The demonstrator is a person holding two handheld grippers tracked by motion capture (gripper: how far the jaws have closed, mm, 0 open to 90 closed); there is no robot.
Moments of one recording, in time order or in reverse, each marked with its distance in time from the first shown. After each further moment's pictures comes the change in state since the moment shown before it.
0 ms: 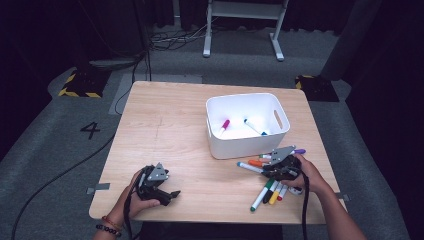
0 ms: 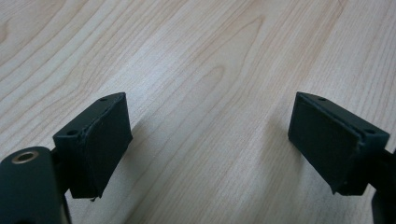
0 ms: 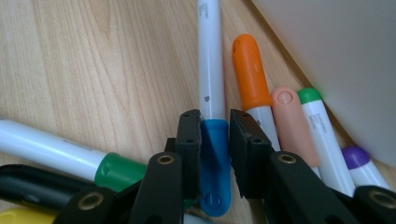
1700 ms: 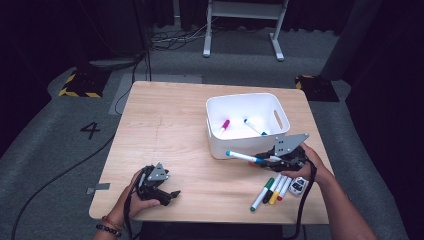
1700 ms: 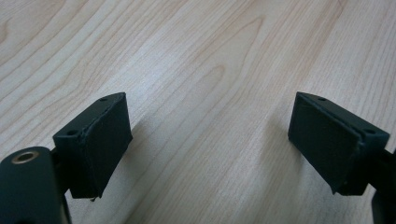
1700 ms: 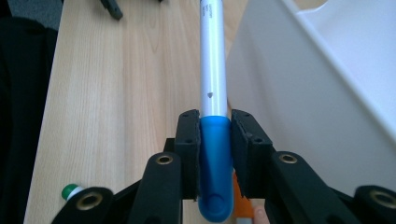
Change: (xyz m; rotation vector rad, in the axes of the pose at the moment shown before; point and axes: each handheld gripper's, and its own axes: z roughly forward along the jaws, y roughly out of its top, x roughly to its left) left arm 0.000 0.000 0.000 0.000 -0.001 -0.001; right arm 0.010 0.061 -0.072 -0.274 0.053 -0.139
